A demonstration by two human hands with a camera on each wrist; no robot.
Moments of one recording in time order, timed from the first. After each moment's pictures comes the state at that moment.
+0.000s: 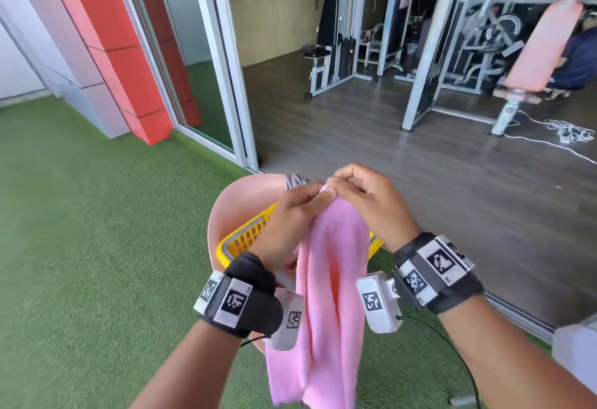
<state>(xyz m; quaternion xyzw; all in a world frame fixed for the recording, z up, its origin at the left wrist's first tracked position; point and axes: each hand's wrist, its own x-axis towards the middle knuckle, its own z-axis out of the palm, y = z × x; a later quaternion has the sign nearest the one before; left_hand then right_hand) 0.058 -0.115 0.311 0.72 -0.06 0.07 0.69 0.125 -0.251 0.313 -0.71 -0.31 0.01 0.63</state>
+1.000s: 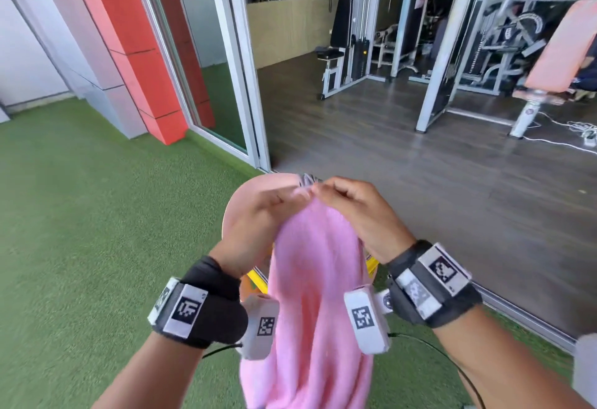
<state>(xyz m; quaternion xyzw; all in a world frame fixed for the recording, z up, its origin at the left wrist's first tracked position) 0.020 -0.068 0.319 0.73 -0.06 0.05 0.68 0.092 -0.223 0.313 -0.66 -0.33 0.11 0.66</state>
